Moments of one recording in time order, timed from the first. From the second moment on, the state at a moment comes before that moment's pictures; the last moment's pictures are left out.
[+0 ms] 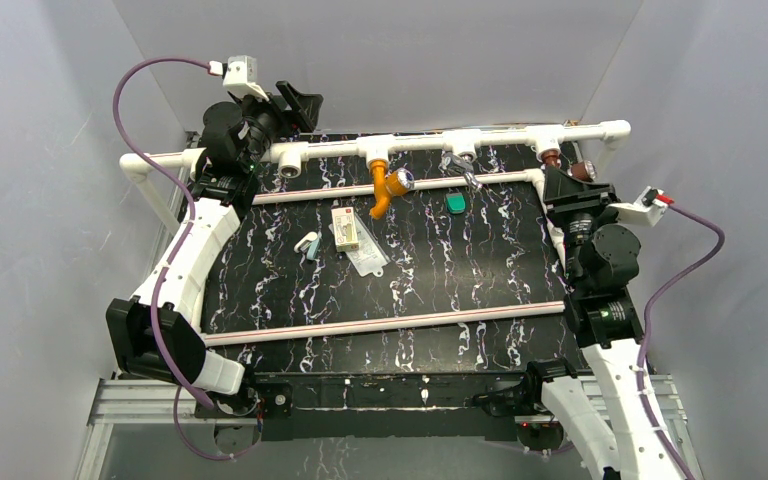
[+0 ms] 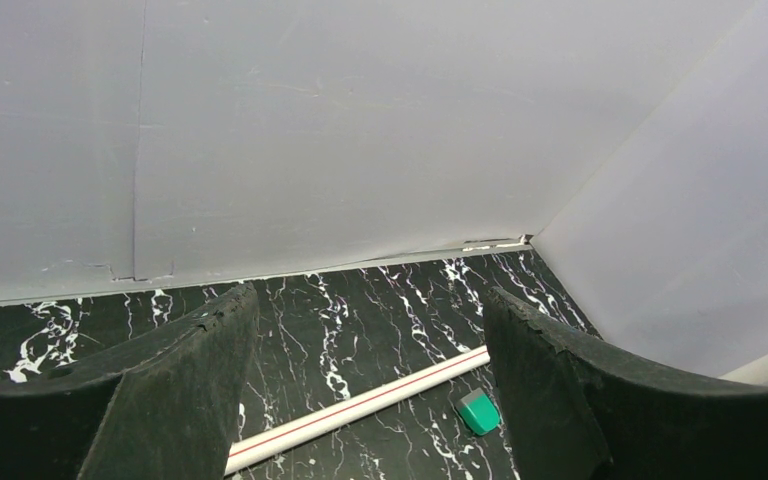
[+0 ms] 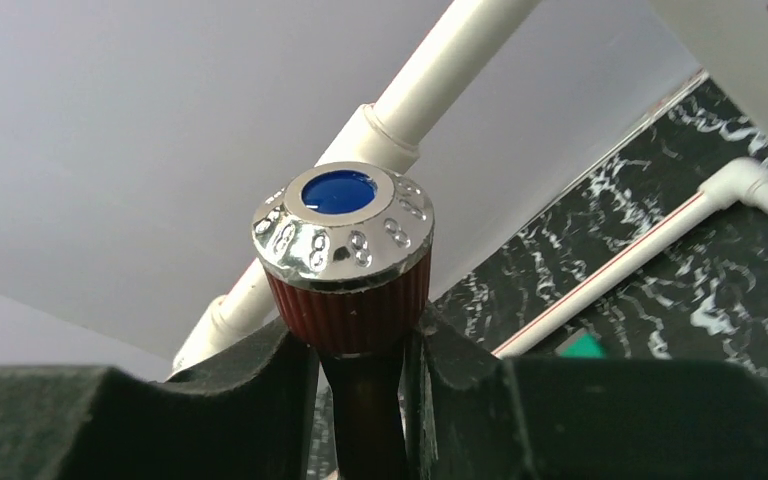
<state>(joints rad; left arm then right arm) -0.23 1.47 1.35 0.14 0.16 -0.38 0.19 0.63 0.79 0.00 0.27 0.86</state>
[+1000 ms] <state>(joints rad) -0.23 1.46 1.35 0.13 0.16 -0.38 0.18 0.61 0.78 -0.17 0.25 1.75</state>
